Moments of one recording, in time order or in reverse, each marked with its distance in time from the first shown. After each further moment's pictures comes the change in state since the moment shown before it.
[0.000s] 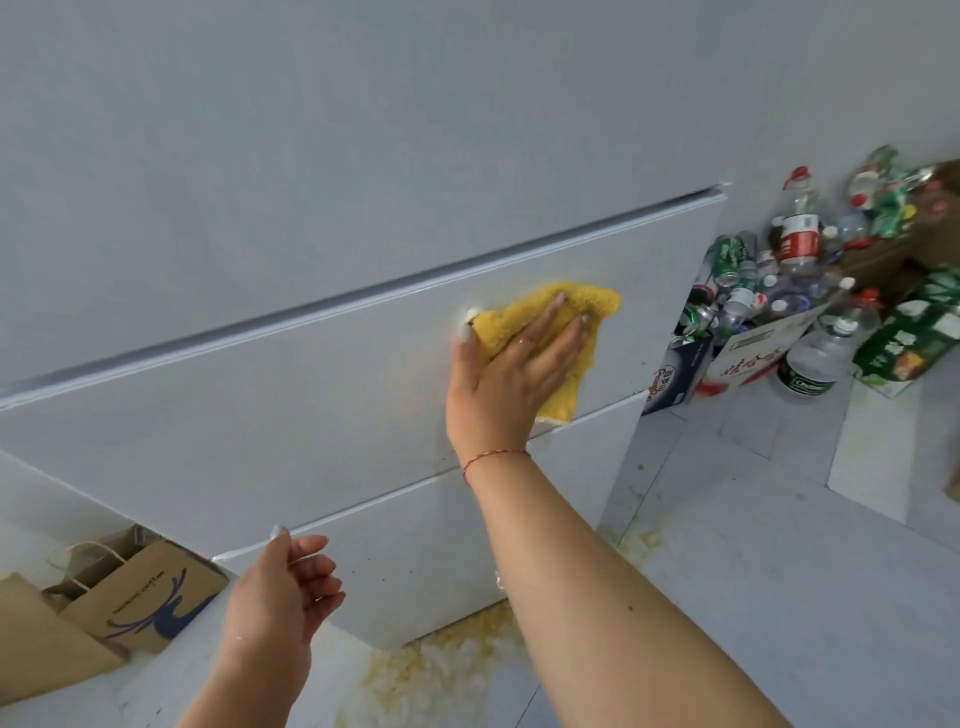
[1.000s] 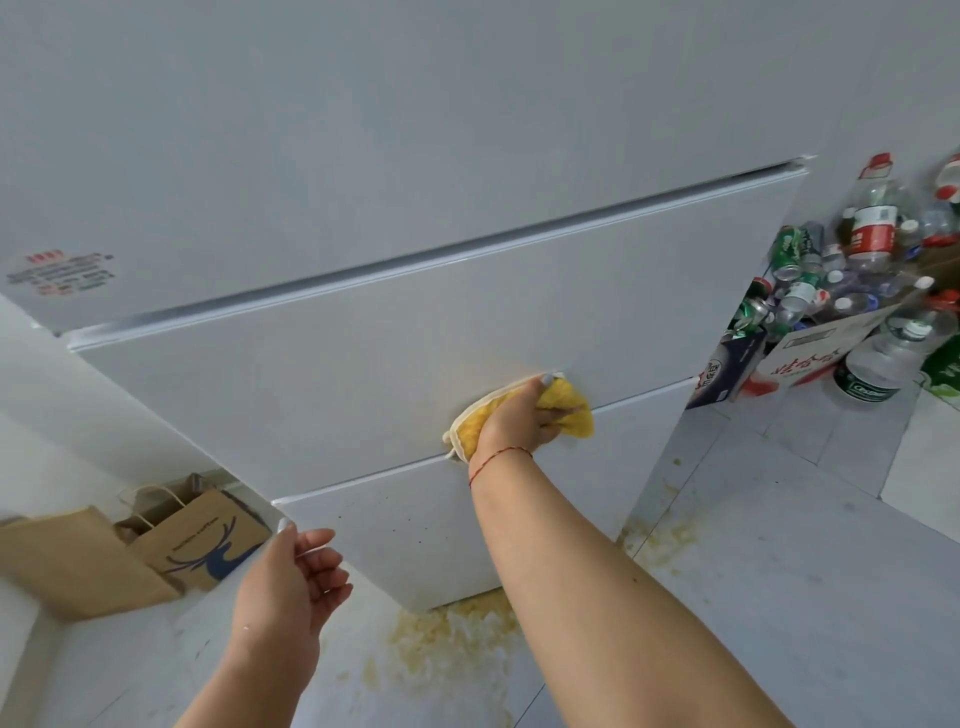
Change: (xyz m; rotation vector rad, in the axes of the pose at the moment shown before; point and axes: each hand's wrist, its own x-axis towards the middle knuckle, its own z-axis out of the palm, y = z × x) left_hand -0.014 -0.004 -0.043 -0.062 0.092 -0.003; right_hand -0.050 0.022 0.046 0.681 -0.021 1.195
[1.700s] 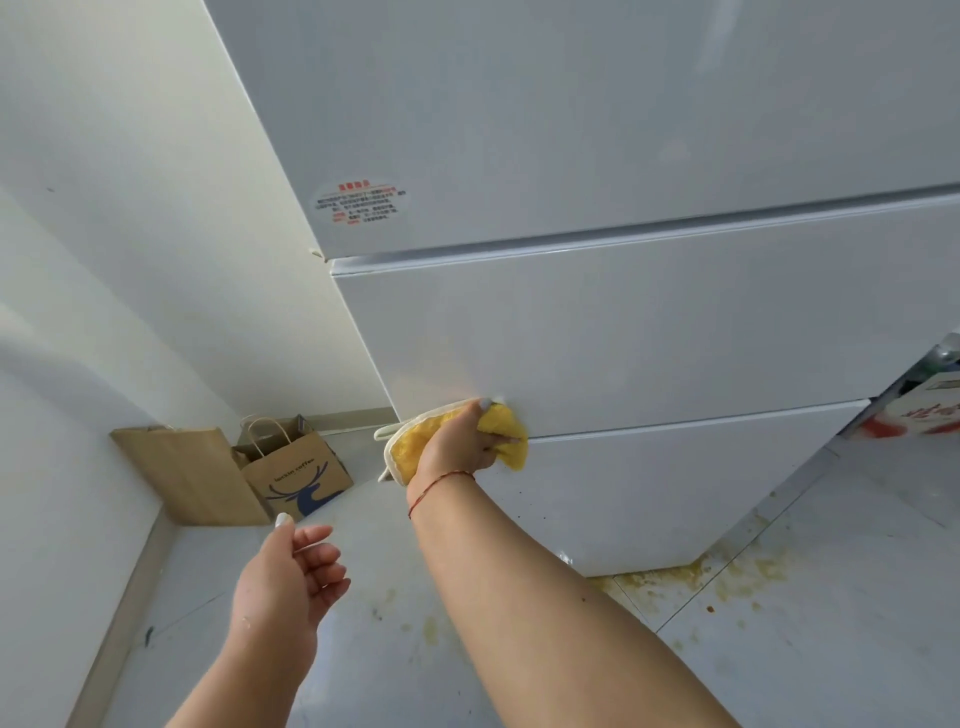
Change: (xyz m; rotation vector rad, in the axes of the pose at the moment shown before) left_hand 0.025 0.025 -0.132 -0.086 0.215 -0.032; right_hand -0.150 0.138 0.054 -0.255 -0.188 0.236
